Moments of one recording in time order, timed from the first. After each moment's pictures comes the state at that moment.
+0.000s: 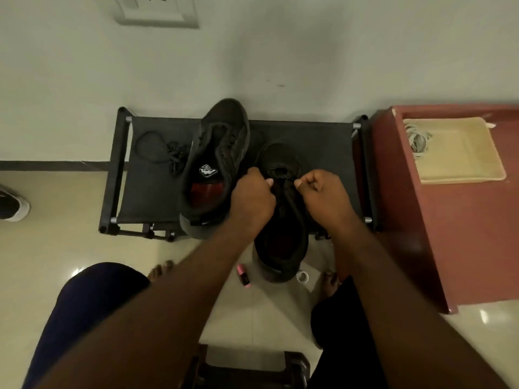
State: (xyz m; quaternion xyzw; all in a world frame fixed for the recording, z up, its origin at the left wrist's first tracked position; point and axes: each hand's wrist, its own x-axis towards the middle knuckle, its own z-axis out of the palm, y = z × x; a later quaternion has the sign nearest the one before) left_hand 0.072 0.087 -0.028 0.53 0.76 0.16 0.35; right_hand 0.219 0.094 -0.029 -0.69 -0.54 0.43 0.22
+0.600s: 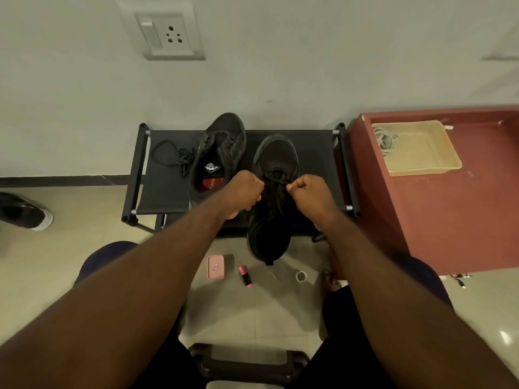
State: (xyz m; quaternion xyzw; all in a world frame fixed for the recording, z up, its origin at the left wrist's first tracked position) left_hand 0.054 0.063 0.005 0.48 0.67 0.15 0.54; right_hand 0.223 0.062 -0.019 -0.69 -0.53 0.43 0.24
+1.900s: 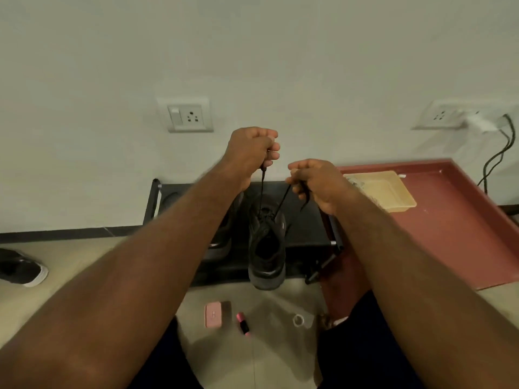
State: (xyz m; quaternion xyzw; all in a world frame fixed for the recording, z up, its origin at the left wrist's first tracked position) left_hand 0.058 0.082 0.187 0.47 0.54 0.47 0.52; right_hand 0.224 0.076 0.143 -0.60 -0.47 0.54 0.36
